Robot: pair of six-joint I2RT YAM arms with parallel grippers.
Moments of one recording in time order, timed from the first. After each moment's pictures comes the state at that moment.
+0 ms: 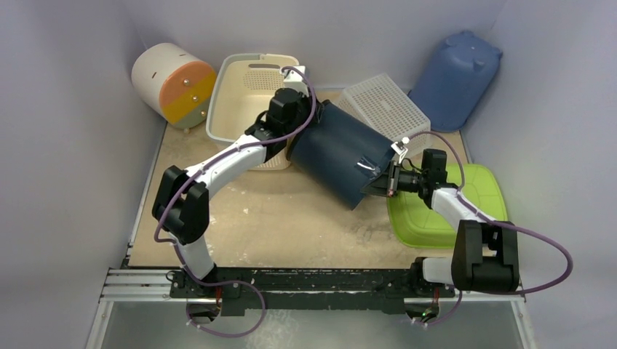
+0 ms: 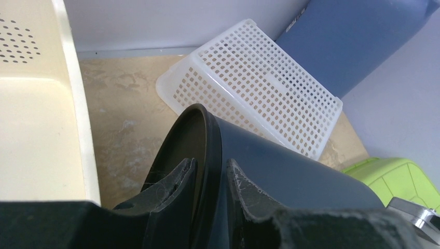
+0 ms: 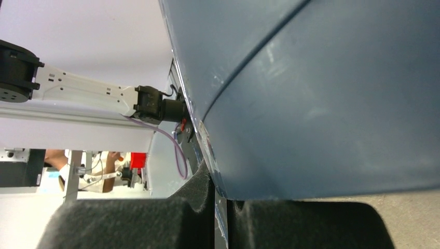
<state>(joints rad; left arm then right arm) -0.62 1.78 1.44 0.11 -0.05 -0.42 -0.04 1.35 0.59 -0.04 -1.18 0.39</state>
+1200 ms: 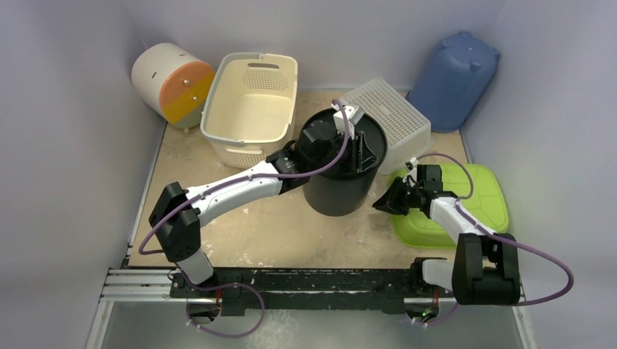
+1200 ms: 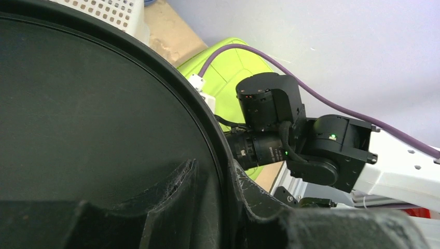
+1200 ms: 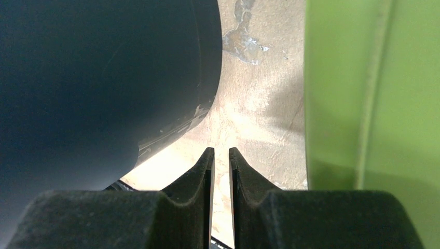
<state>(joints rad) -0.95 1.68 1.40 0.07 0.15 -0.55 -0.02 1.24 0.51 -0.29 -0.51 0.52</state>
